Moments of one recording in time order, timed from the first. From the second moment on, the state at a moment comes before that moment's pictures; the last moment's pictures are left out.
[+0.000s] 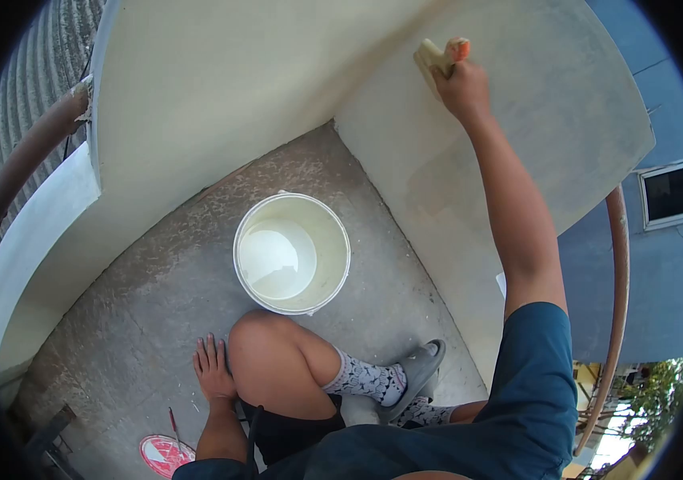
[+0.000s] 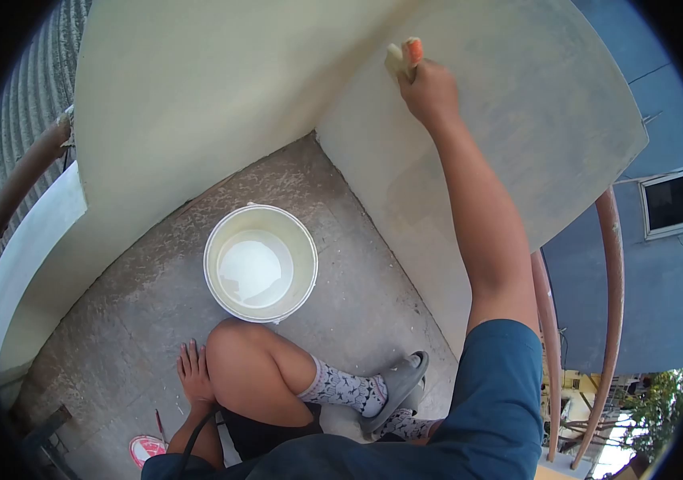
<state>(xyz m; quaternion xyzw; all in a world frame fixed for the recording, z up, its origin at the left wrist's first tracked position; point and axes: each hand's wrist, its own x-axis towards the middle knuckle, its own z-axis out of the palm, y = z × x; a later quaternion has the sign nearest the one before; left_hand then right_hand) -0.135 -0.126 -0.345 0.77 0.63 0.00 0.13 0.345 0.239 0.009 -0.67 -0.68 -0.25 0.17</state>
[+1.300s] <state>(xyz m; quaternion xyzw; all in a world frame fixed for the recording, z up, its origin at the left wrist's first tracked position) -0.135 -0.129 -0.341 0.76 0.63 0.02 0.15 0.320 0.251 0.051 -0.64 -0.57 -0.36 0.38</state>
